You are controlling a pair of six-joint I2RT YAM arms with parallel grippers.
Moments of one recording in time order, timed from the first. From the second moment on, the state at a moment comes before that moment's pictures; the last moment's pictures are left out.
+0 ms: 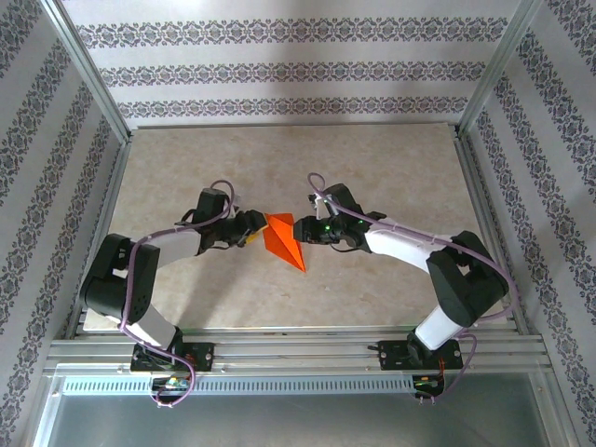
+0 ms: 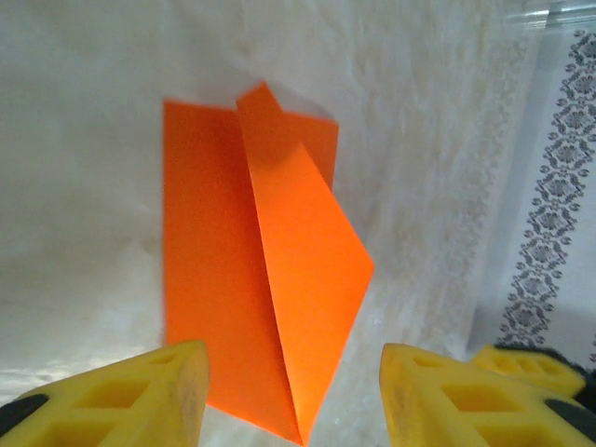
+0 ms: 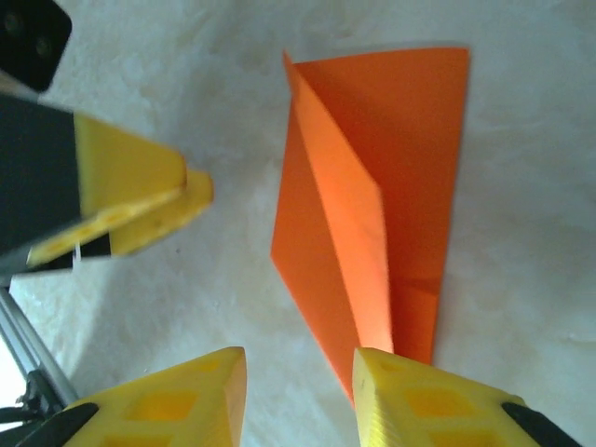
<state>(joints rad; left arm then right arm) -0.28 1.61 0.73 0.09 0.59 -0.96 0.59 1.62 0.91 -0.11 -0.41 0.63</state>
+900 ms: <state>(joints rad) -0.32 1.75 0.73 0.29 0.63 -1.09 0.54 1.92 1.02 0.00 -0.62 0.55</state>
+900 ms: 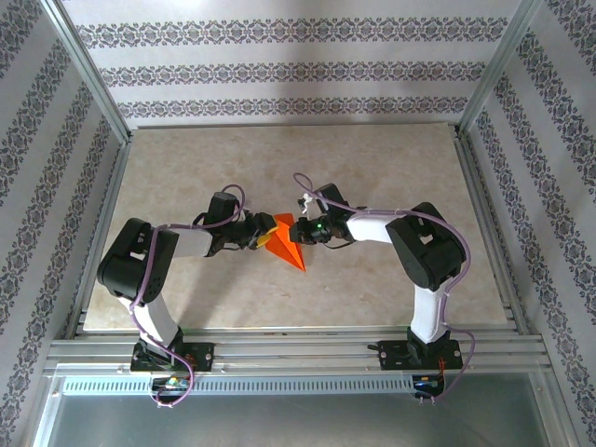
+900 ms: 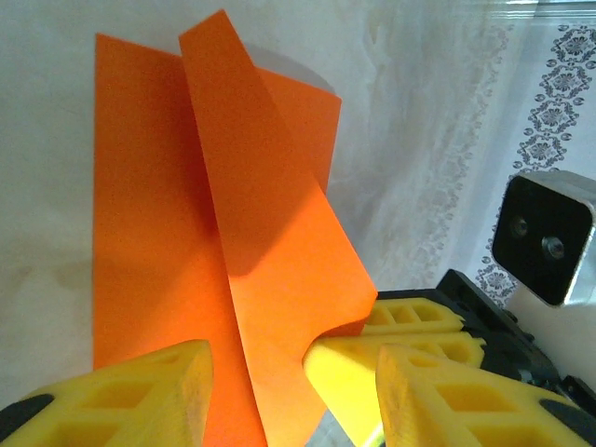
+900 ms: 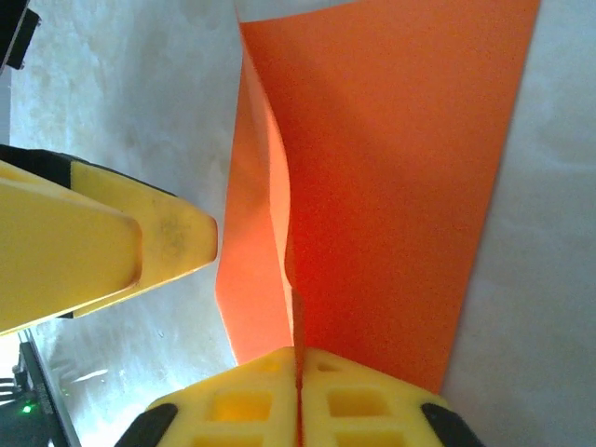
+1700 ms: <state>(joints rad) -0.32 1.51 0.62 0.46 0.74 -1.08 0.47 1.81 0.94 0.42 -0.92 0.82</state>
